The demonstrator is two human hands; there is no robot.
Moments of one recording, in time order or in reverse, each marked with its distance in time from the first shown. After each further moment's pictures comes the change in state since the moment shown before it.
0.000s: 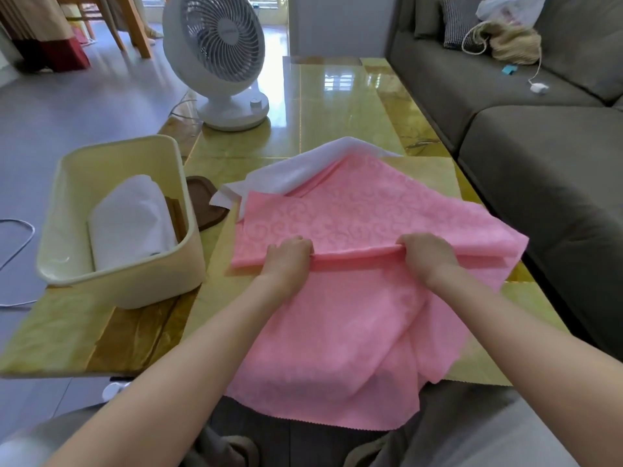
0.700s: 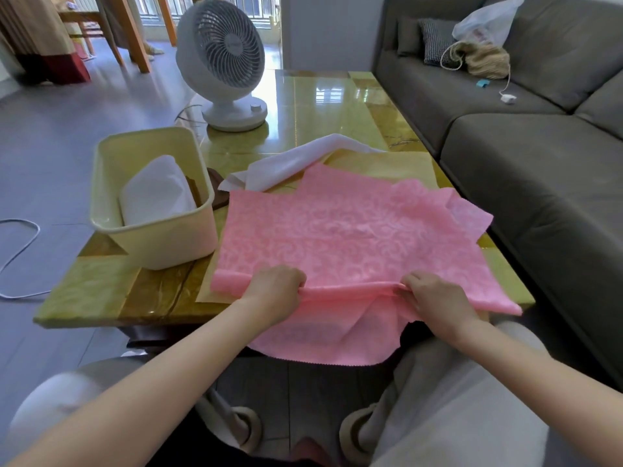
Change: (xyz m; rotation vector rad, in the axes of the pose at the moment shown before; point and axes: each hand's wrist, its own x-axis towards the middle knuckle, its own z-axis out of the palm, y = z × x) left_hand -0.125 0.006 -0.007 0.128 -0.120 0.115; right_hand -0.146 0.018 0.040 -0.028 0.095 -0.168
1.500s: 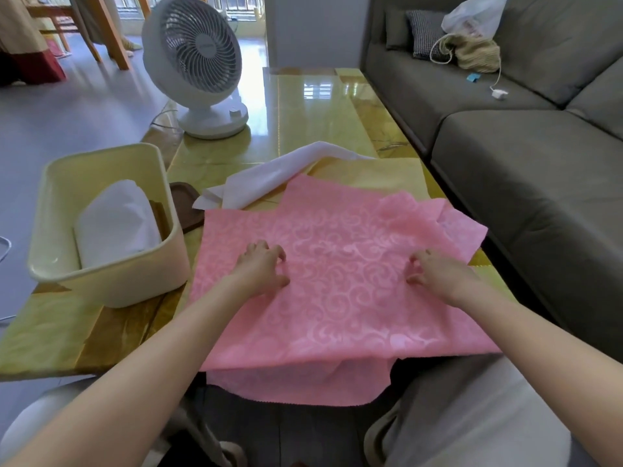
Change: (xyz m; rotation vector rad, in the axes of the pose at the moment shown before) left_hand 0.101 -0.030 -0.010 -0.117 -0.095 -0.159; right_hand 0.089 0.063 -0.013 0.158 -0.327 0.269
